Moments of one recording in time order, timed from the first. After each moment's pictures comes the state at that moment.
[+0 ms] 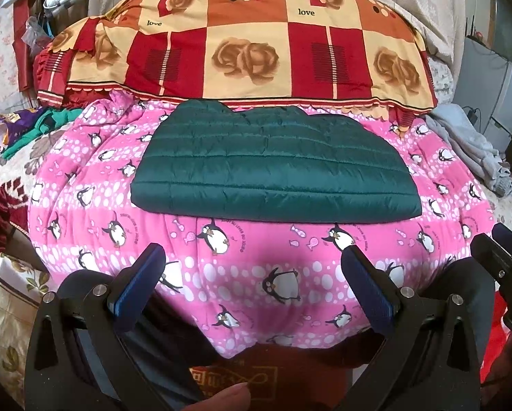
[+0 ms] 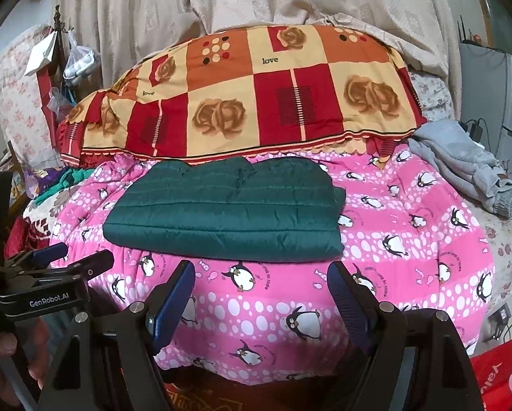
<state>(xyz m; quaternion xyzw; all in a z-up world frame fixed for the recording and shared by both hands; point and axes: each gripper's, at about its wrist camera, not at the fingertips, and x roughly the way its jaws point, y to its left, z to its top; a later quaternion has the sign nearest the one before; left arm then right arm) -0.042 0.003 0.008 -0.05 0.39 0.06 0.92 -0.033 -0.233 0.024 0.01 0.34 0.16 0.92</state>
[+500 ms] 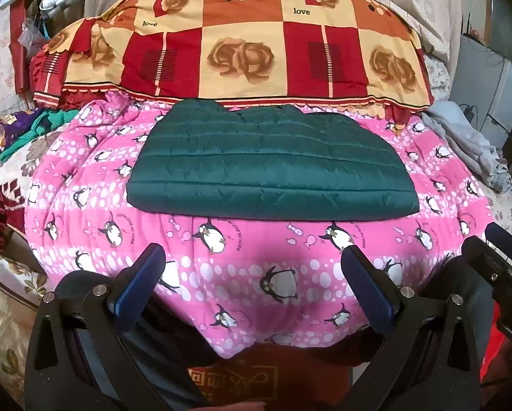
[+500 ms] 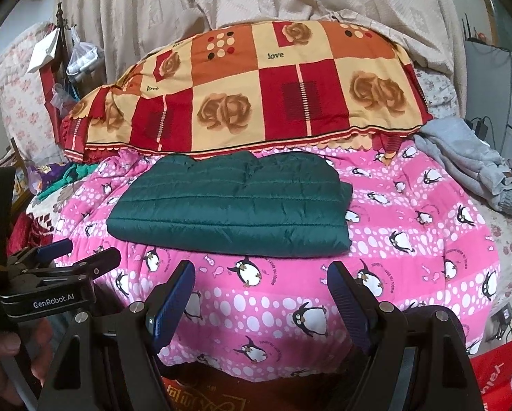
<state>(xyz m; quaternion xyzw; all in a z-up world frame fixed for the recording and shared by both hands) -0.043 0.001 0.003 -0.05 0.39 0.06 0.92 -0.031 -0.229 0.021 0.01 0.35 0.17 0.92</state>
